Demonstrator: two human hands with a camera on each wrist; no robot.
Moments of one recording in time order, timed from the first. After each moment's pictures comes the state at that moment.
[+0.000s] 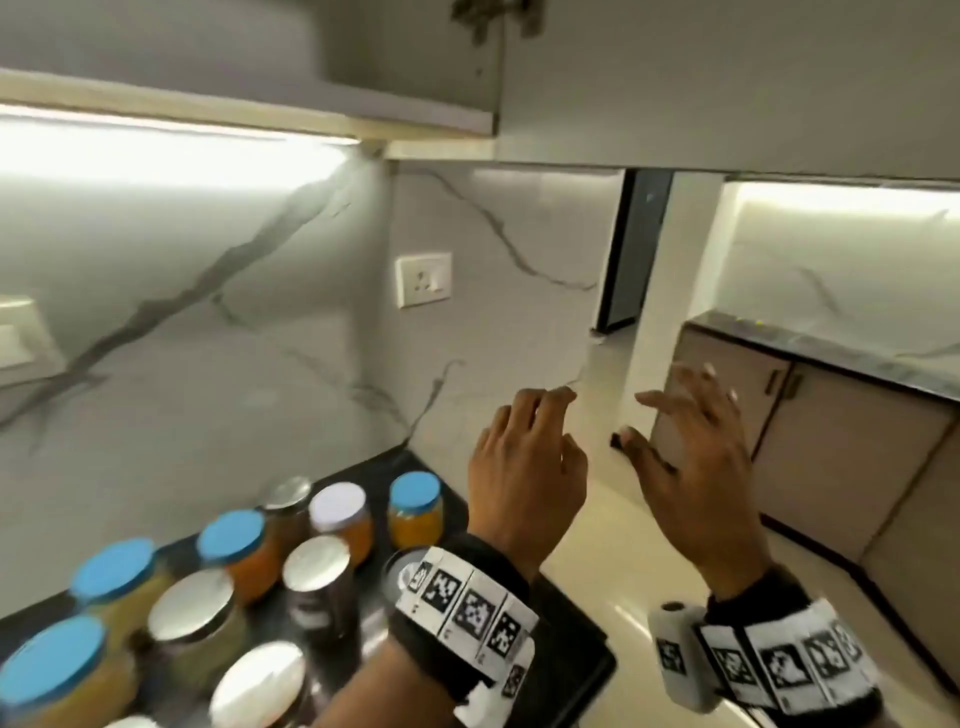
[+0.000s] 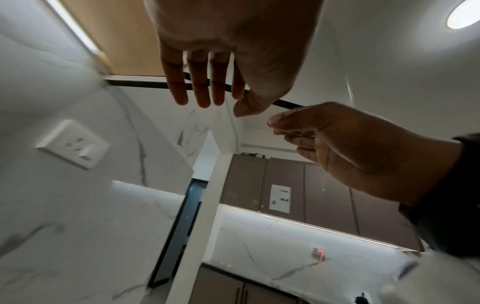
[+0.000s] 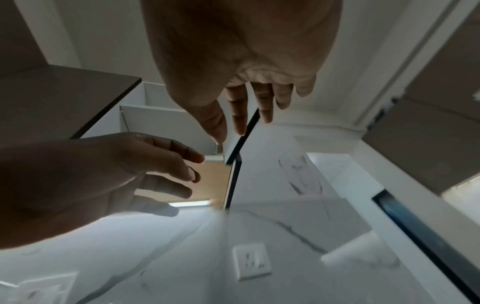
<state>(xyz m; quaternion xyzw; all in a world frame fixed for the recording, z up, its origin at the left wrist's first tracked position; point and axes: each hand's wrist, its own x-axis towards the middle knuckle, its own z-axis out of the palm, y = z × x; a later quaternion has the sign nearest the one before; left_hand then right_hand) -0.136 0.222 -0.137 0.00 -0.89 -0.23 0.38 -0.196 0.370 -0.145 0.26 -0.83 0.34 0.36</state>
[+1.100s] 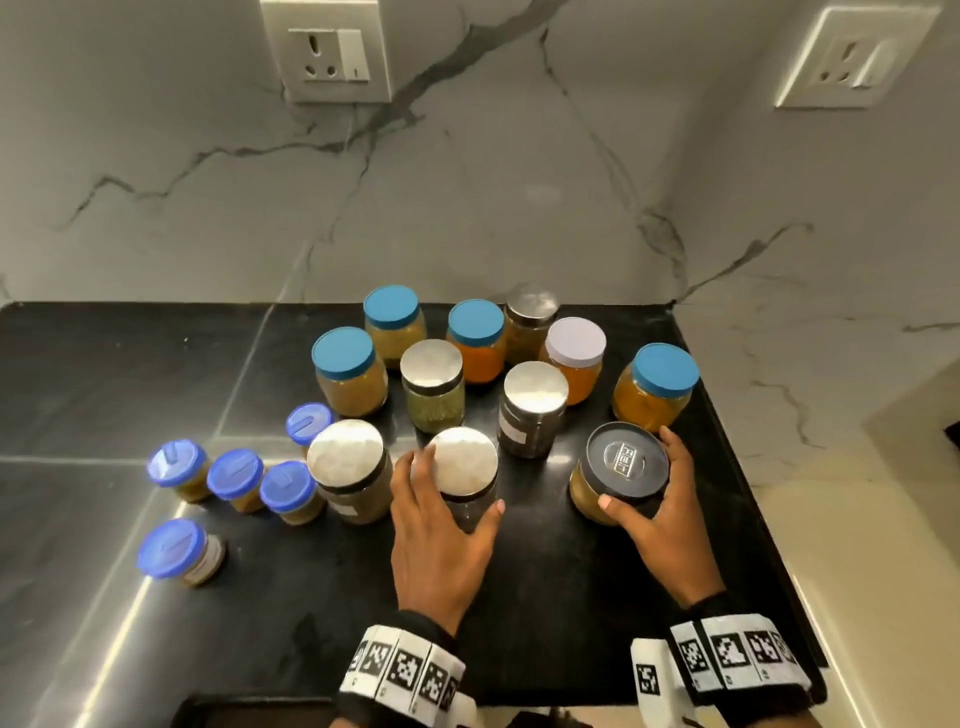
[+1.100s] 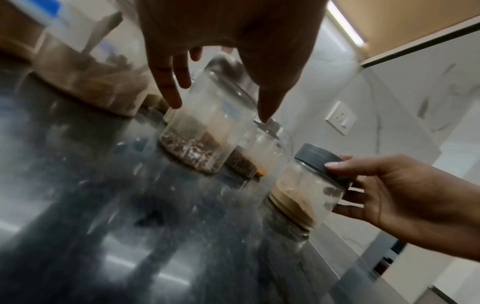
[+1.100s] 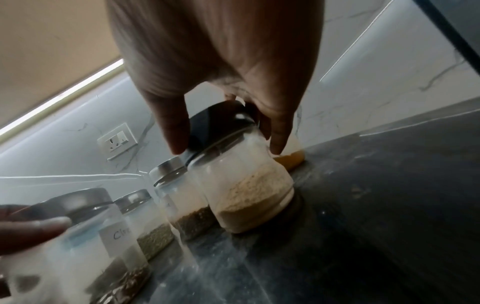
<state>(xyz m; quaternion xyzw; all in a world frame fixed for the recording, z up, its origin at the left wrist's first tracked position) 0.001 0.119 -0.353 0.54 -0.72 -0.32 0.28 -0.204 0.215 -0.361 0.34 -0.75 0.52 -0.24</state>
